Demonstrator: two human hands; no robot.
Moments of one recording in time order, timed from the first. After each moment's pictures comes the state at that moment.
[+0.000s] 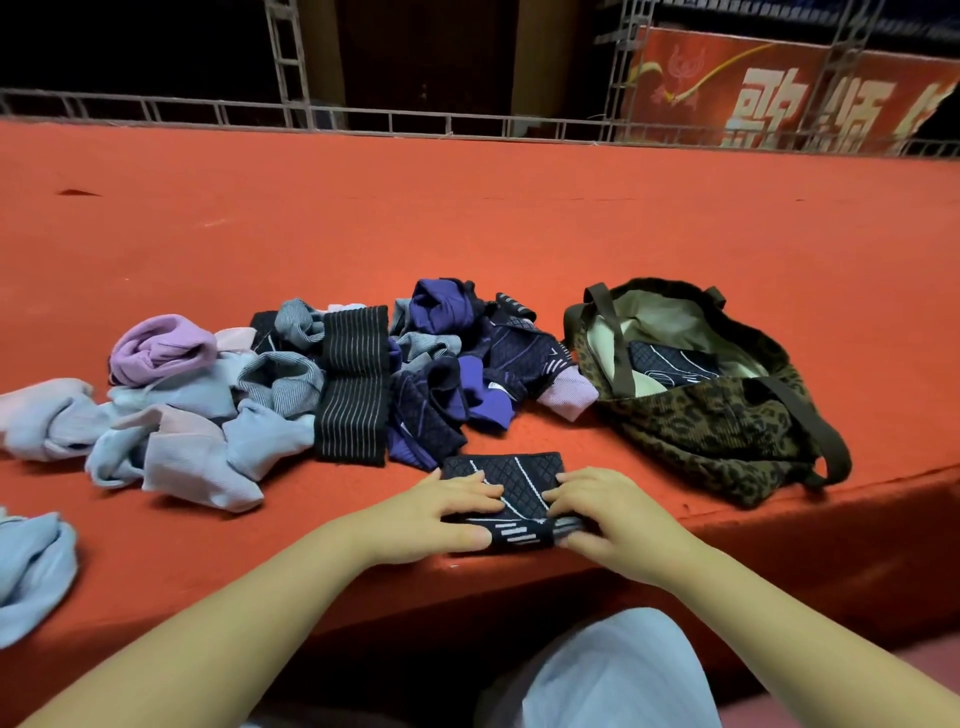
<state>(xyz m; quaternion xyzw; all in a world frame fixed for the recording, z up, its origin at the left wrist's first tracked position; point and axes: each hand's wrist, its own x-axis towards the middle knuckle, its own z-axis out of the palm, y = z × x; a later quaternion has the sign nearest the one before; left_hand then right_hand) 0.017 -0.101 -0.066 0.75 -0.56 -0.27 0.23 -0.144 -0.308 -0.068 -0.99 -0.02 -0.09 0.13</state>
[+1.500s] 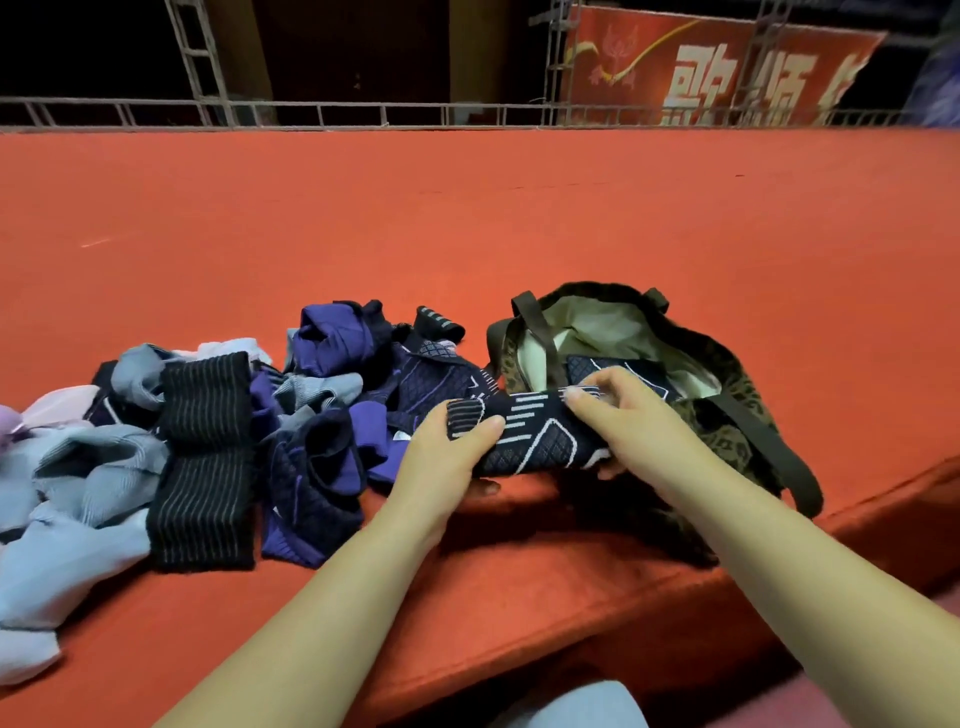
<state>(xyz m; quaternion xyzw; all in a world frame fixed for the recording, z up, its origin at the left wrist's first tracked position) 0.005 -0.254 -0.030 0.63 -0.23 -0.25 0.70 -0.110 -0.393 0.012 -0.80 0.28 -0.21 0.49</state>
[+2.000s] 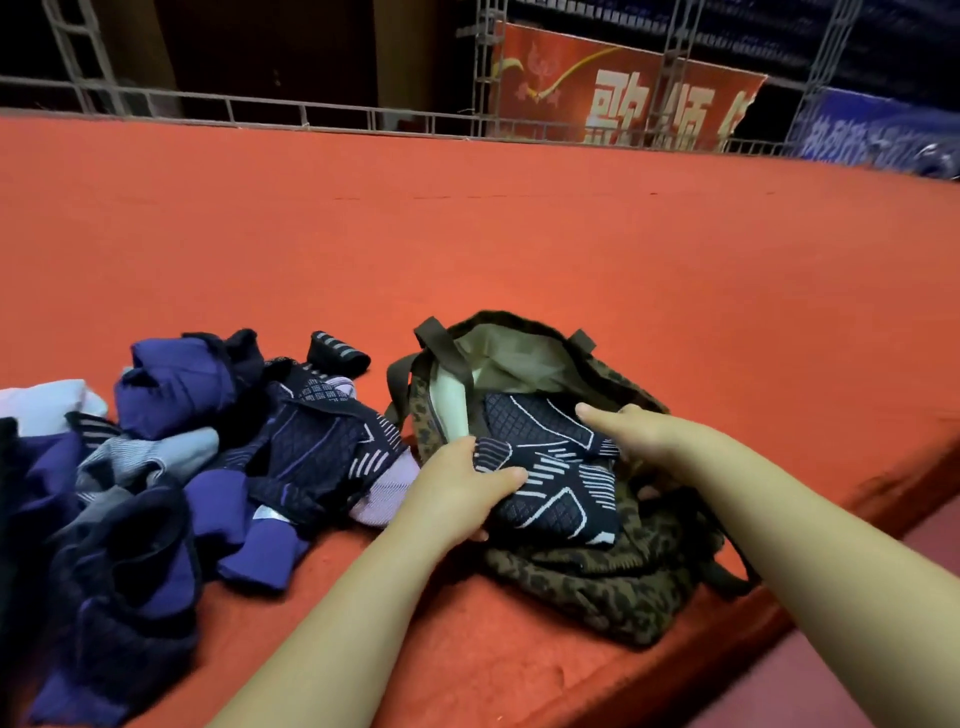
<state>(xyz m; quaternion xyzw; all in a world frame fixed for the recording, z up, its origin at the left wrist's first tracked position) -0.001 -0.370 -0.033 0.75 -0.35 -0.27 0.49 -0.117 -0.550 0.002 -0.74 0.53 0.01 0.41</state>
